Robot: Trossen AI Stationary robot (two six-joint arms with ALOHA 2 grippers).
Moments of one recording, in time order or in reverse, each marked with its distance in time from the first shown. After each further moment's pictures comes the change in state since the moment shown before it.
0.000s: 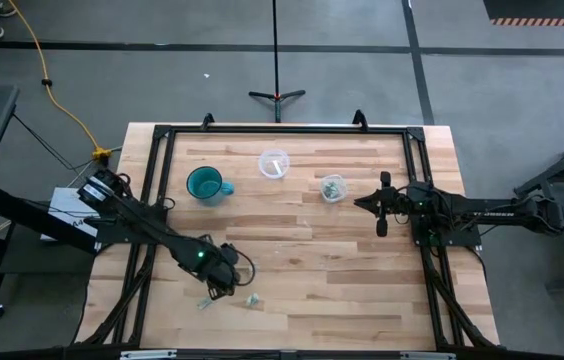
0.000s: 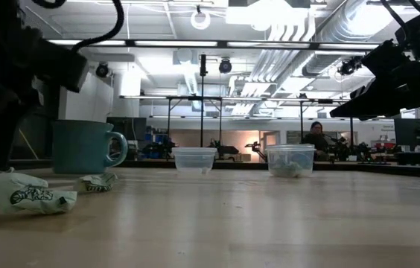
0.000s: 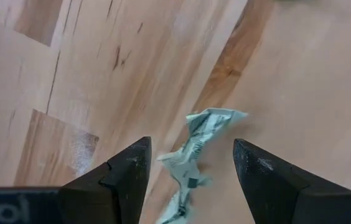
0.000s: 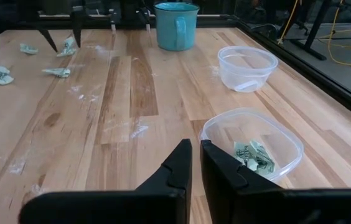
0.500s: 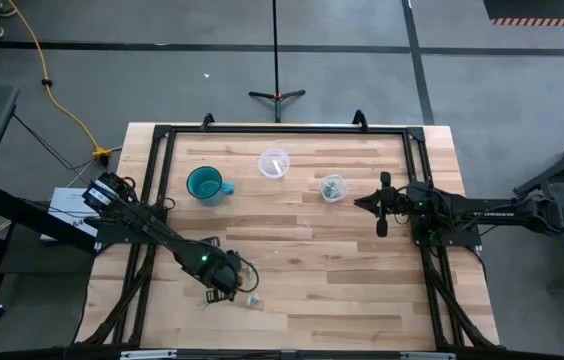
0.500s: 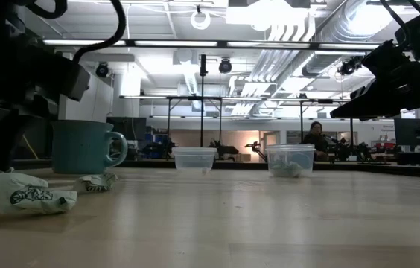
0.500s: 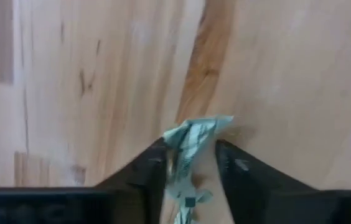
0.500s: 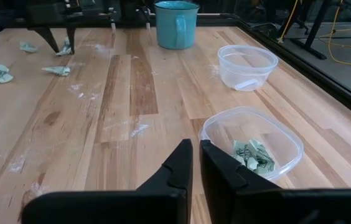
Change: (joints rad) left arm 0.000 0.055 0.000 0.055 -0.005 0.202; right arm 0.000 0.000 0.000 -0.003 0.000 -0.002
